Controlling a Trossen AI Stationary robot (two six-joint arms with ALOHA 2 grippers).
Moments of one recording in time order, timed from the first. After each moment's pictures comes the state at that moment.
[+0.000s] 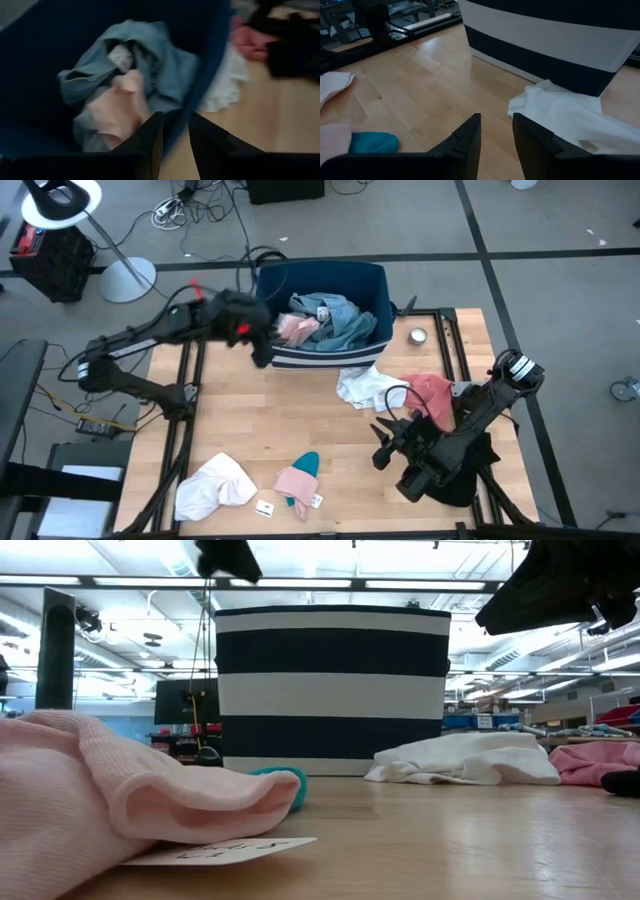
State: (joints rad) left arm 0.27 1.21 1.41 -0.85 -0.13 -0.10; right arm 0.79 1.65 1.03 -0.84 1.21 1.57
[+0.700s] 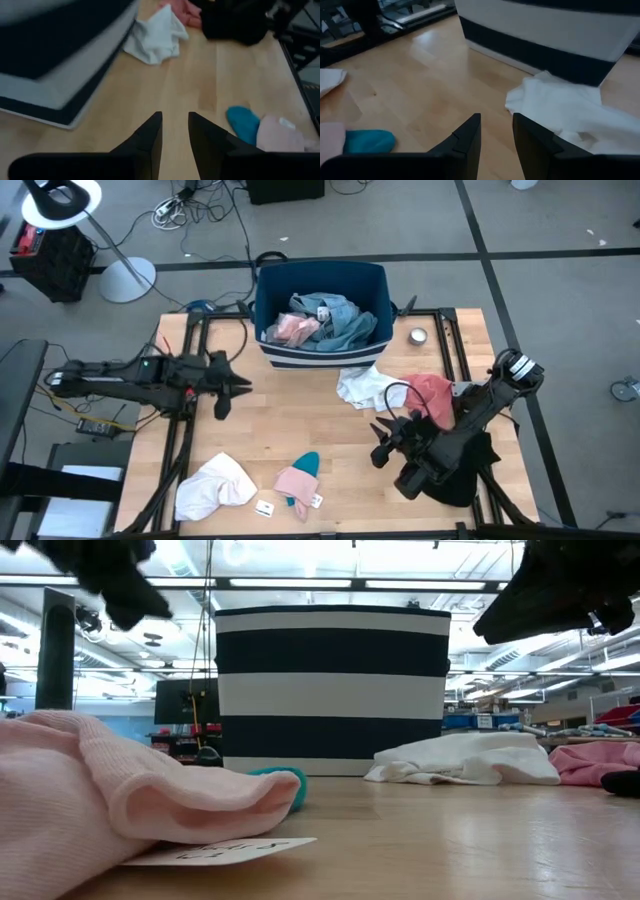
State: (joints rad) left arm -0.04 0.57 0.61 -0.55 -0.12 -0.30; right arm 0.76 1.65 1.03 -0.83 1.15 1.58
